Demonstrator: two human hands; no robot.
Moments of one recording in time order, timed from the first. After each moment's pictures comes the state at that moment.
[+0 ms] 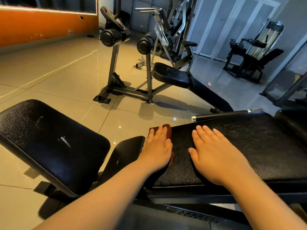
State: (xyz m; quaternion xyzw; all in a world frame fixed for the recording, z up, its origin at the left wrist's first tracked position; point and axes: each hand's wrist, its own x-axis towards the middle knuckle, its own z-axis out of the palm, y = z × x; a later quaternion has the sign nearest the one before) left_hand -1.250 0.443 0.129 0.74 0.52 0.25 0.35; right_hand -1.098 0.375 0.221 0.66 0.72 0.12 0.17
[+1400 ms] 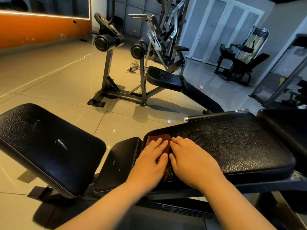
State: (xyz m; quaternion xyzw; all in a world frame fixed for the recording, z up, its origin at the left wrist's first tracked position) left_hand -1.267 0.393 0.116 0.71 0.45 0.37 0.40; right_hand -1.134 0.358 0.210 0.62 0.78 0.07 0.06
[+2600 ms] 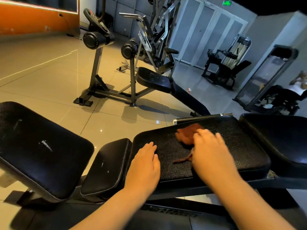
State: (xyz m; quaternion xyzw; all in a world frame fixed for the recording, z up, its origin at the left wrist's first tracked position) left_hand -1.248 0.378 0.130 0.69 0.51 0.38 0.35; right_hand -1.091 0.340 0.242 0.74 0.64 0.20 0.06
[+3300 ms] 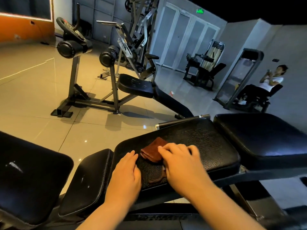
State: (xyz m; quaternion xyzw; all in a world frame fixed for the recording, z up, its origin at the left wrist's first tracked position) left_hand -1.248 0.379 0.124 0.70 0.49 0.40 0.33; right_hand -1.112 0.319 0.248 0.70 0.70 0.14 0.04
